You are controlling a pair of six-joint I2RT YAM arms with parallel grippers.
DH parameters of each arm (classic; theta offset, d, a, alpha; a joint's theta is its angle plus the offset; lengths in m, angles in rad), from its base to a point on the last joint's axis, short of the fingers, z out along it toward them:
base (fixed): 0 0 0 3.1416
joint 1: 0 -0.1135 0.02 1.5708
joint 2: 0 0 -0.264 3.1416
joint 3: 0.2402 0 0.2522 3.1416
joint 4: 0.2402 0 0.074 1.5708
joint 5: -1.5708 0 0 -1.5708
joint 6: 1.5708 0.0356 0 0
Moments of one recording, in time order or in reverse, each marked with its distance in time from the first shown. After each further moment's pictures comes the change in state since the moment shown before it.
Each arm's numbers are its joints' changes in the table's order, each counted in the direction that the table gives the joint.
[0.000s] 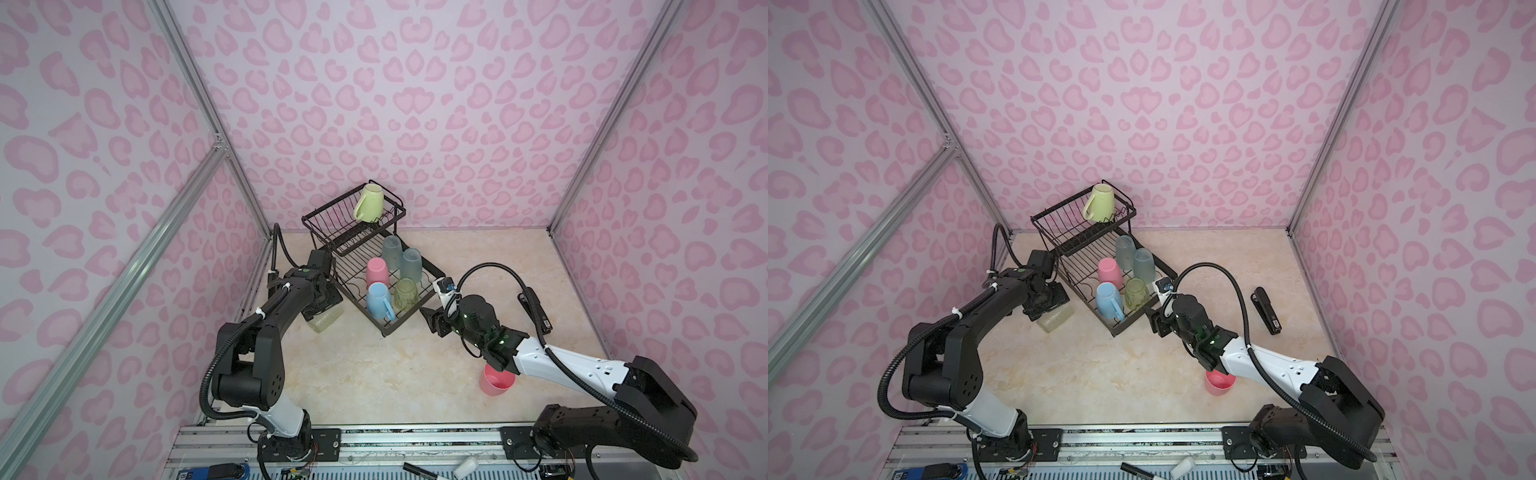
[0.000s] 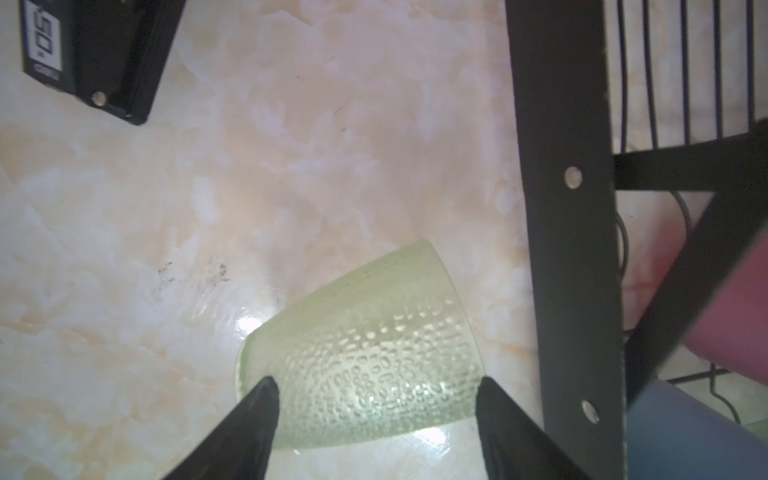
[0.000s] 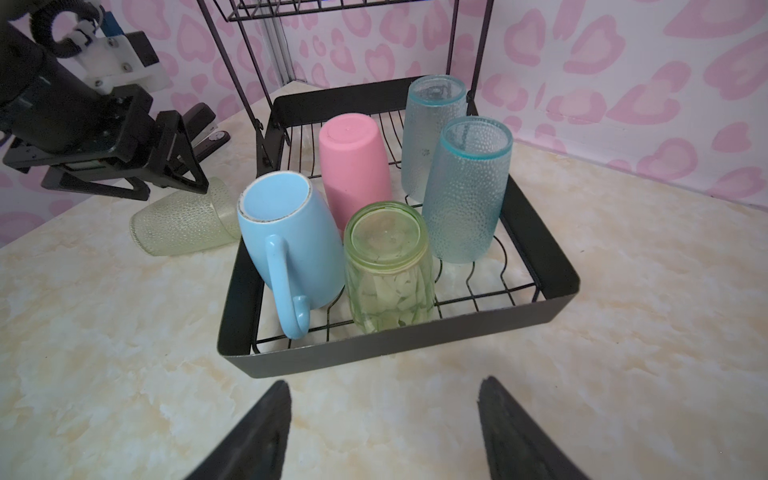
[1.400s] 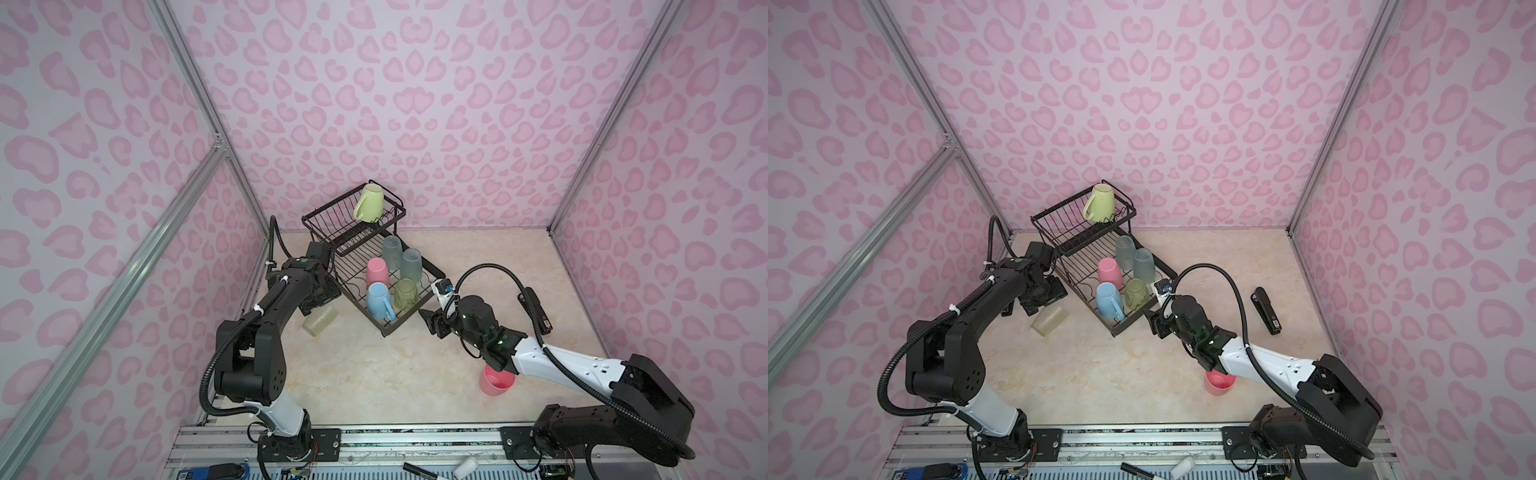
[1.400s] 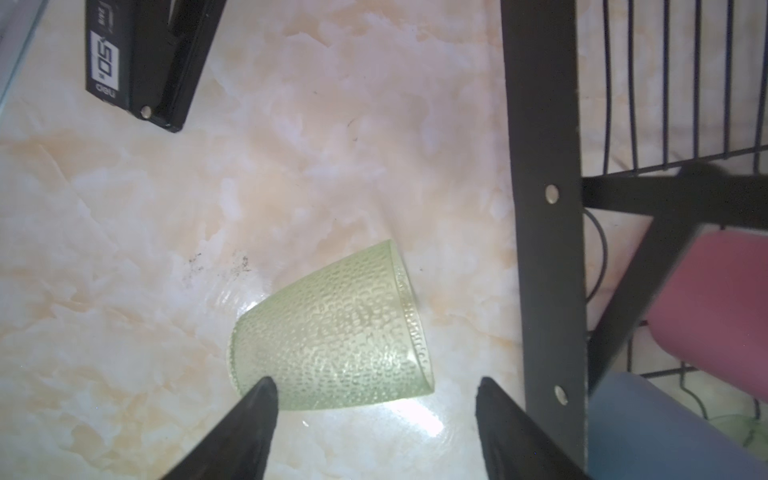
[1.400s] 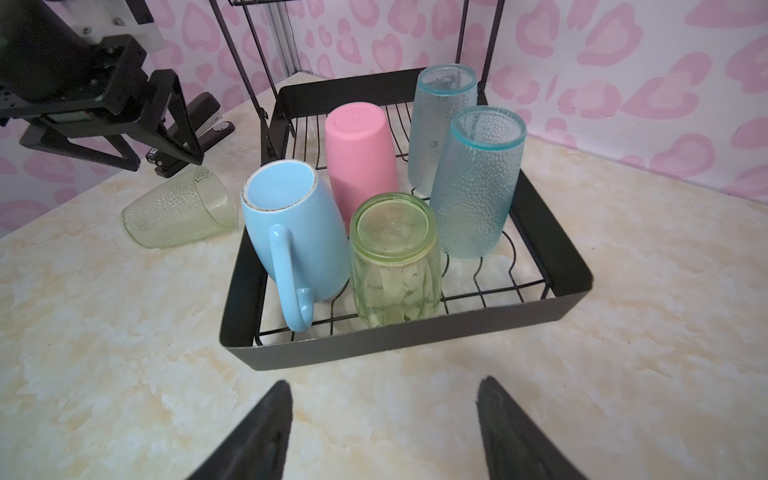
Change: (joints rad) left arm -0.017 0.029 0.137 0.142 -0.010 -0.042; right arm 0.000 0.012 -0.005 -0.006 0.019 -0.008
